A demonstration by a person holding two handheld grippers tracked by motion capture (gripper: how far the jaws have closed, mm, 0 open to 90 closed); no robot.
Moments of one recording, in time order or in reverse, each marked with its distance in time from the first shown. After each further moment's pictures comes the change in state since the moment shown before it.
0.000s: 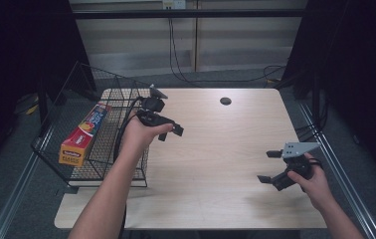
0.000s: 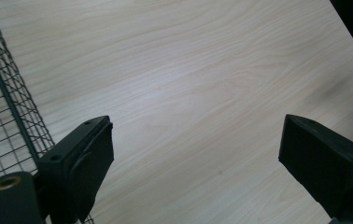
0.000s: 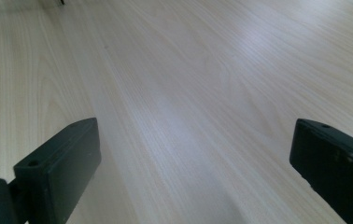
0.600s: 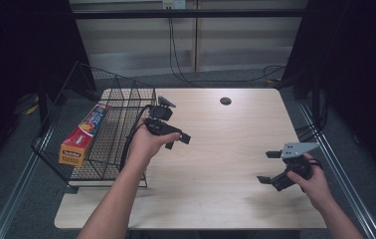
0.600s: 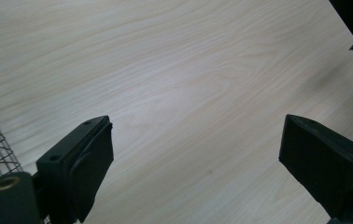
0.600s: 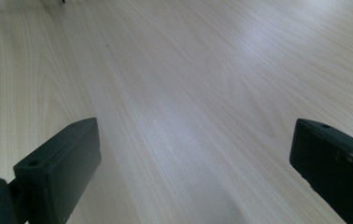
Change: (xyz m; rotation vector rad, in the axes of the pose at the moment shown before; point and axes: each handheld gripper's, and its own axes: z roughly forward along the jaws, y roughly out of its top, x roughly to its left) left arm -0.014 -0.012 0.020 0.003 -0.025 0.057; right arm 0.001 0.000 0.001 0.001 -0.004 -0.002
